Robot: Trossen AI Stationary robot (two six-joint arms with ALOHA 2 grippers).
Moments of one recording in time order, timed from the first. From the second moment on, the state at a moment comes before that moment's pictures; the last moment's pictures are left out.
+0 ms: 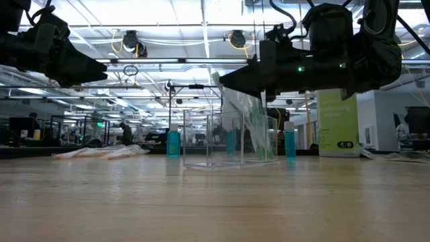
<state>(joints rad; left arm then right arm) -0.02 0.03 0.09 -0.15 -0.41 -0.08 0.04 1.84 0.54 1.35 0.28 0.01</state>
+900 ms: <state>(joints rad) -0.02 0.03 0.09 -0.15 -0.41 -0.08 0.19 1.83 1.04 0.51 0.52 -0.26</state>
